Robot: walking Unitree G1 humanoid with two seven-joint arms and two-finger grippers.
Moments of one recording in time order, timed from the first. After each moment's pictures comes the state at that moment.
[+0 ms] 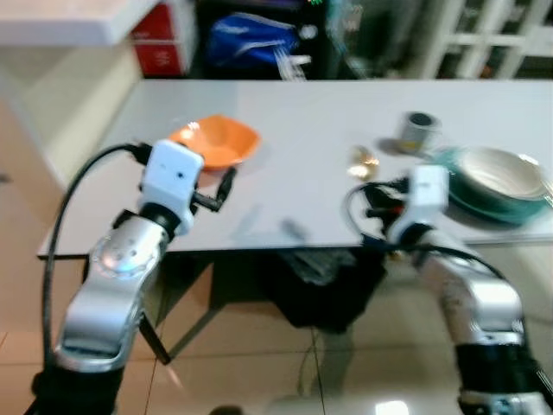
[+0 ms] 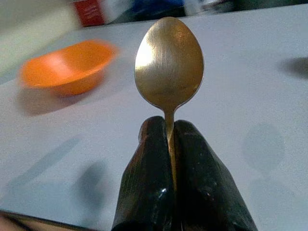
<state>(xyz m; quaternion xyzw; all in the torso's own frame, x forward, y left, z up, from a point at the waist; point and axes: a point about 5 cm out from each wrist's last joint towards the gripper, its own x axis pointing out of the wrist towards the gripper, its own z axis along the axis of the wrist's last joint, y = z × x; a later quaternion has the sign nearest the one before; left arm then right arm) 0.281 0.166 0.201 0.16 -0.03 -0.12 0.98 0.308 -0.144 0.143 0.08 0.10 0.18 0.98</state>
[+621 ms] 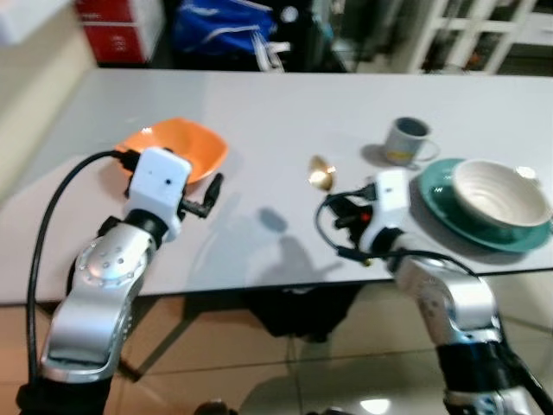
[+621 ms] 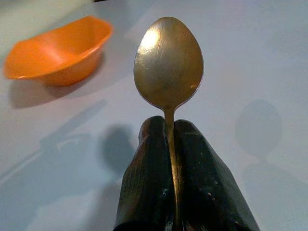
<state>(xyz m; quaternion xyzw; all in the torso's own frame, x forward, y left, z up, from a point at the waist) 0.275 0.173 0.198 0.18 -0.02 -0.12 0.98 0.307 -0.122 0.137 0.09 0.13 0.25 0.96</state>
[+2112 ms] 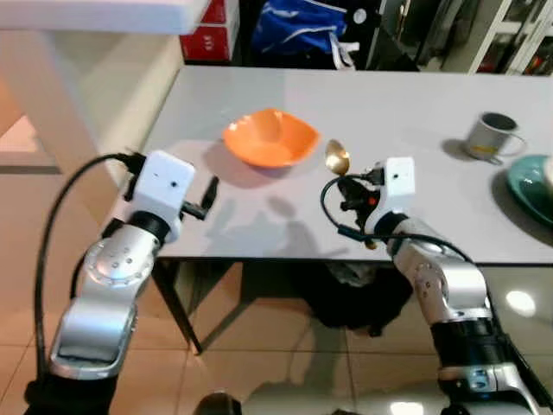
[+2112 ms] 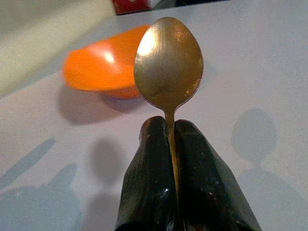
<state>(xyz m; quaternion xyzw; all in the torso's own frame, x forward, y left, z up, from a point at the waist) 0.279 0.169 0.189 0.20 0.00 -0.11 0.97 0.332 -0.142 0.139 0.08 0.10 0.17 0.98</state>
